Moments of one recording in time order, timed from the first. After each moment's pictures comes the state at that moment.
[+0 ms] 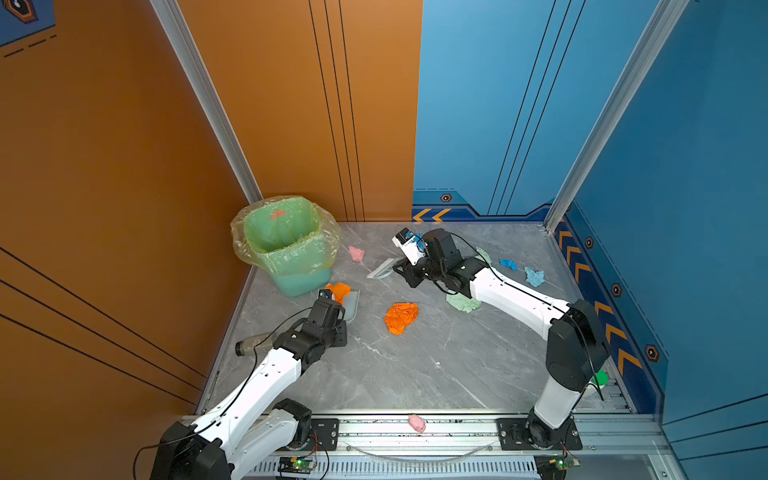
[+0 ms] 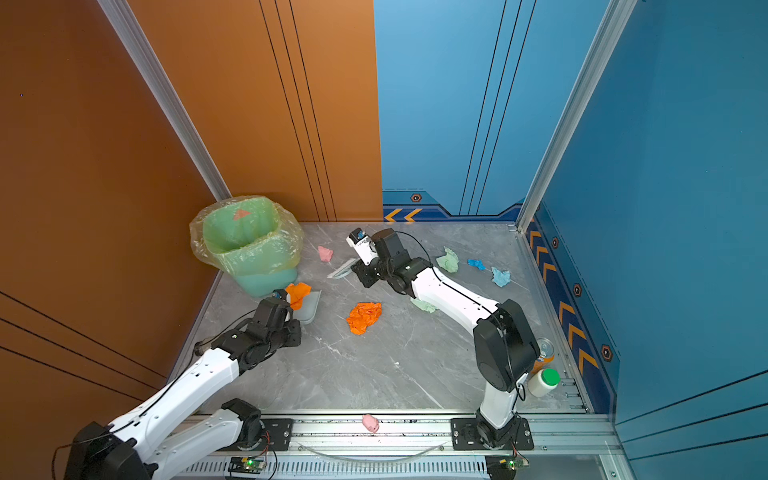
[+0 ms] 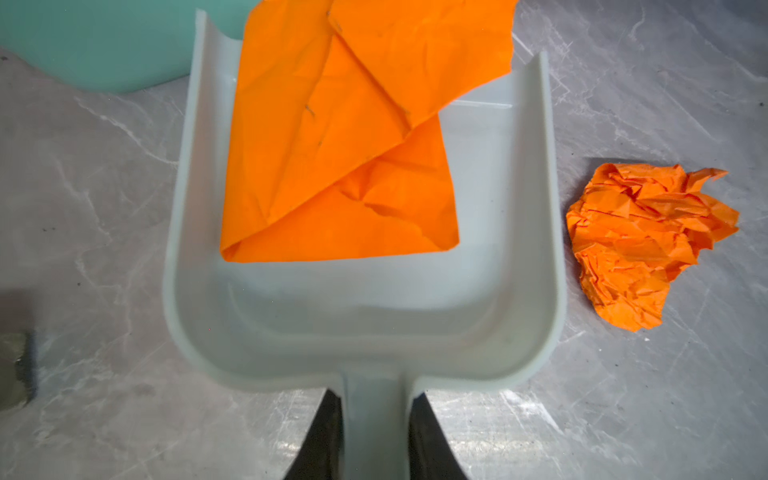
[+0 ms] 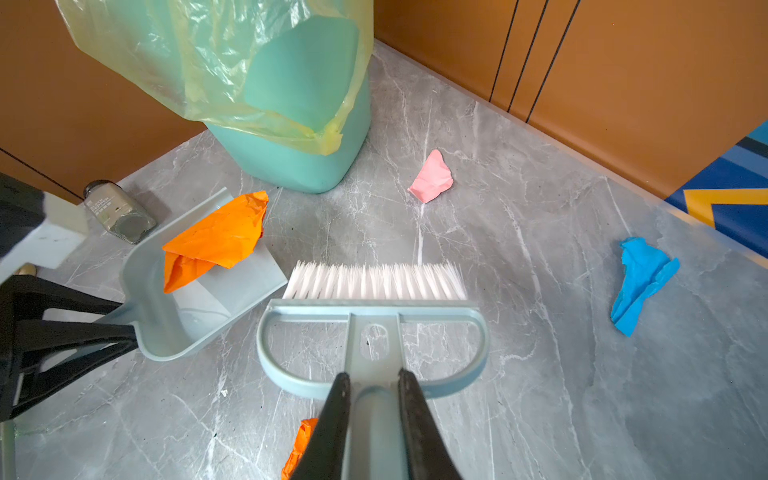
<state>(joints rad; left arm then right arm) -0.41 0.96 0.59 -0.56 -0.20 -0.41 0.66 1.77 1.43 -0.25 -0.24 -0.04</state>
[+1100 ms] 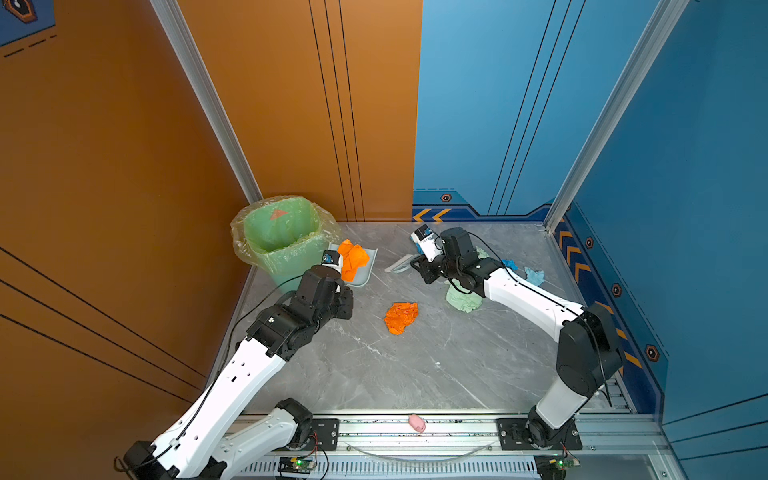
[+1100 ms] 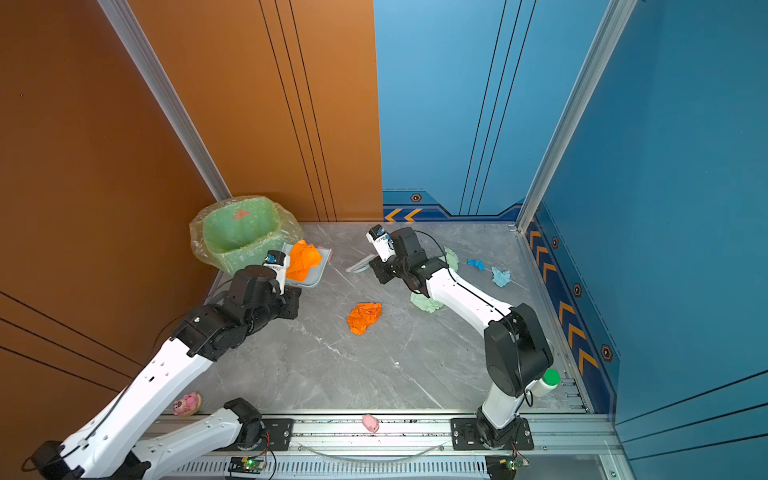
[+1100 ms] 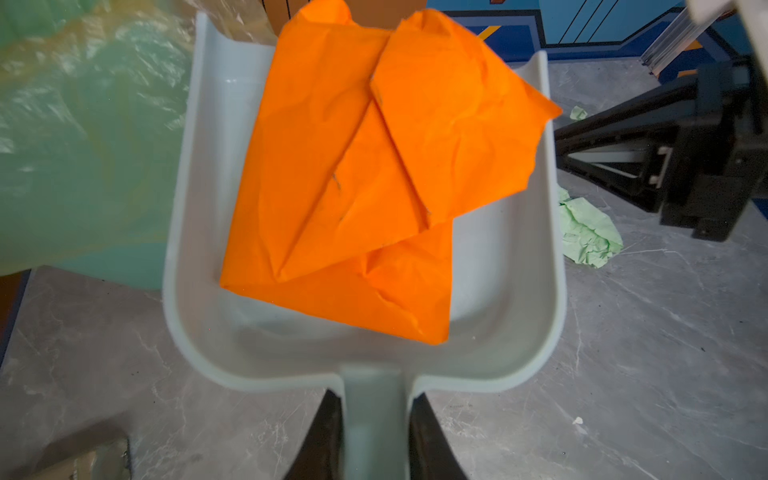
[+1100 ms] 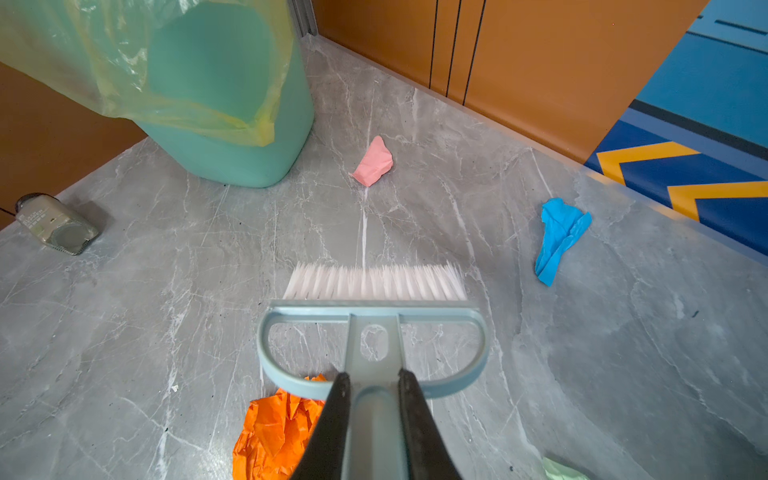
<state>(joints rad) -0.55 0.97 1.12 -0.82 -0.25 -0.32 0.57 1.70 1.34 -0.23 -0.22 -0.04</state>
